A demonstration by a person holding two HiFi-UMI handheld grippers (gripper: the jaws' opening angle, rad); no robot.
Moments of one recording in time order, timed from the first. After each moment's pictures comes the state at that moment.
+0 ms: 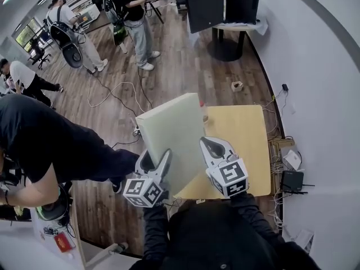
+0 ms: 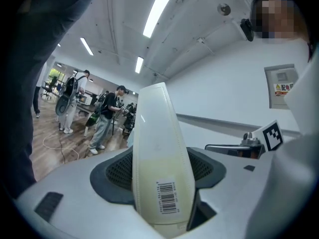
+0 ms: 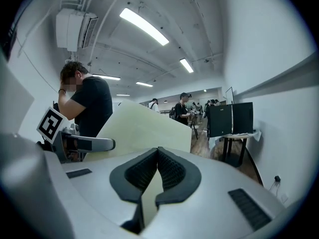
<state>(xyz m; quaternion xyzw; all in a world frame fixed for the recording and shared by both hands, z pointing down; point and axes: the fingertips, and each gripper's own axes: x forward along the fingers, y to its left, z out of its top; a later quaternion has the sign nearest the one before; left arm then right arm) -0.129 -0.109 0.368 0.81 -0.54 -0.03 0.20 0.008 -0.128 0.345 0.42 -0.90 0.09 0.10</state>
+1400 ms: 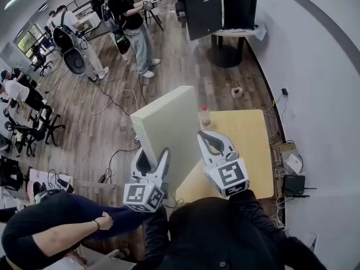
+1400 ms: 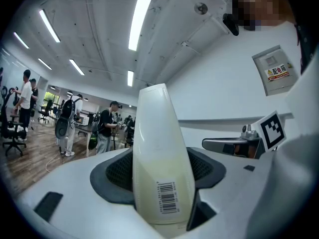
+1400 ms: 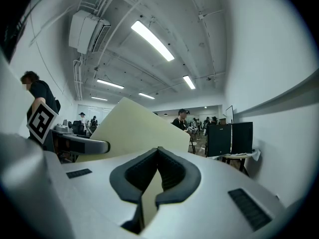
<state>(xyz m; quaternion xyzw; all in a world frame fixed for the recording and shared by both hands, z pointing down) -0.123 -0.117 0.313 0.82 -0.56 -0.02 0.10 0.008 -0.146 0.292 0.43 -0.90 0.01 0.05</state>
